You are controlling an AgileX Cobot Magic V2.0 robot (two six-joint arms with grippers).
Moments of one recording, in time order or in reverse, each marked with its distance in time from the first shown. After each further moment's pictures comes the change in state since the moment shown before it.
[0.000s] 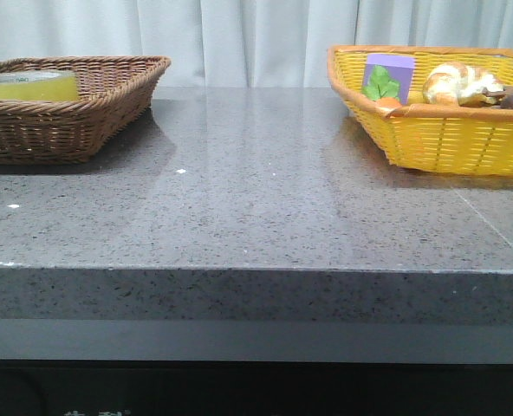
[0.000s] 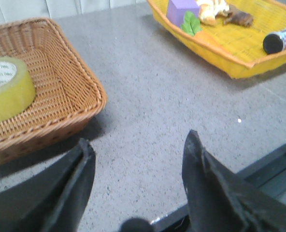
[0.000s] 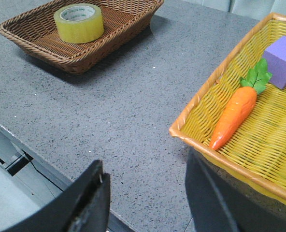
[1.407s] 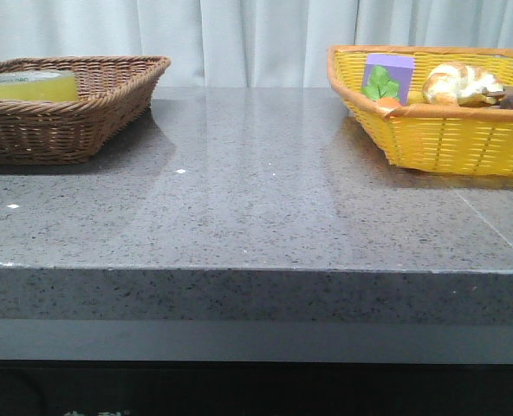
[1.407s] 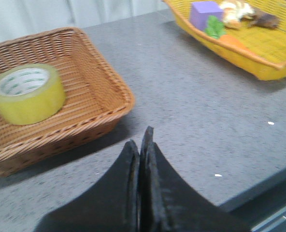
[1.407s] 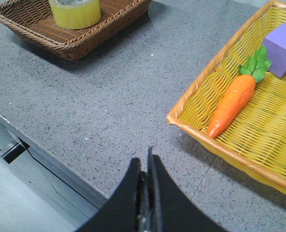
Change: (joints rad) left arm 0.092 -0.076 0.066 0.060 -0.039 0.000; right arm 0.000 0.000 0.000 -0.013 0.043 0.000
